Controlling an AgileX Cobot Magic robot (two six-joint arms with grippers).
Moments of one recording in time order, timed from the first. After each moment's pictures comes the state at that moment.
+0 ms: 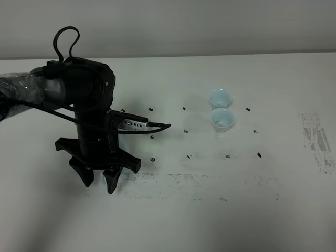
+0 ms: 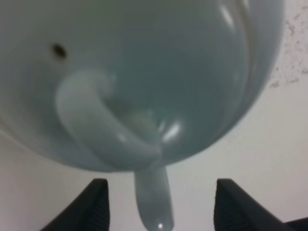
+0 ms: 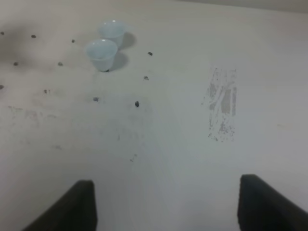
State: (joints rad) left arm -0.45 2.07 -1.41 -0.12 1.19 -0.05; right arm 0.10 -0.01 -0.52 0.07 1.11 -0.10
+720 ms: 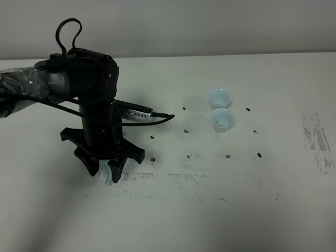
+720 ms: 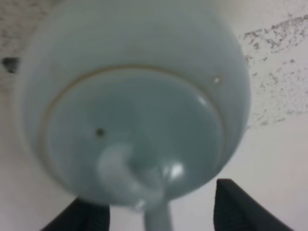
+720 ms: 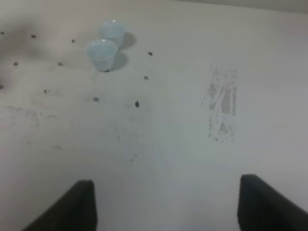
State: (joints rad) left arm -0.45 2.11 -1.48 -0.11 1.19 -0.04; right arm 0.10 -0.01 -0.52 0.07 1.11 -0.10
